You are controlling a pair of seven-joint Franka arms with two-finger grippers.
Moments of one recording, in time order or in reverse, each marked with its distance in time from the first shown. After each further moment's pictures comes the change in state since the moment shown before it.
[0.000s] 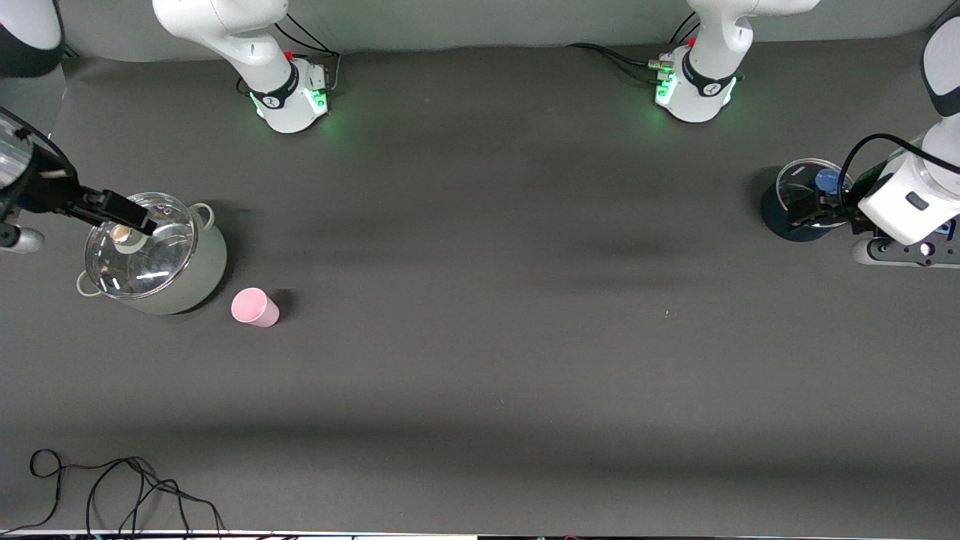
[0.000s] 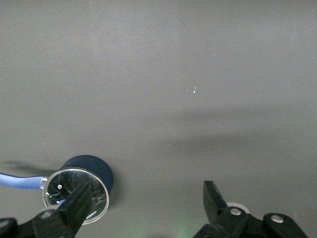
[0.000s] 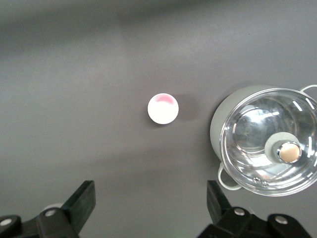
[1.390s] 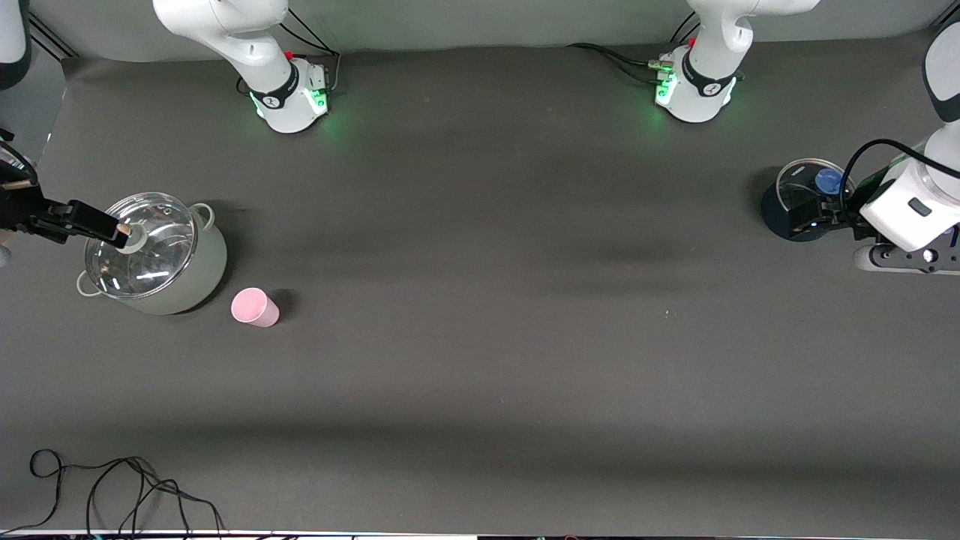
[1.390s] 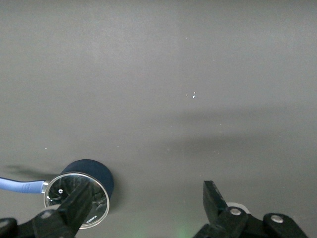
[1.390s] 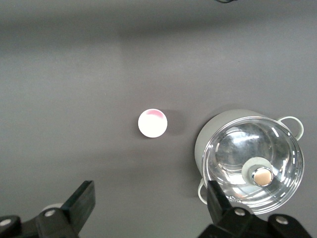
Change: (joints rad) left arm -0.002 0.023 0.000 0.035 0.000 -0.001 -0.001; right arm -0.142 0.101 0.110 0.163 -0.019 -0.056 -0.135
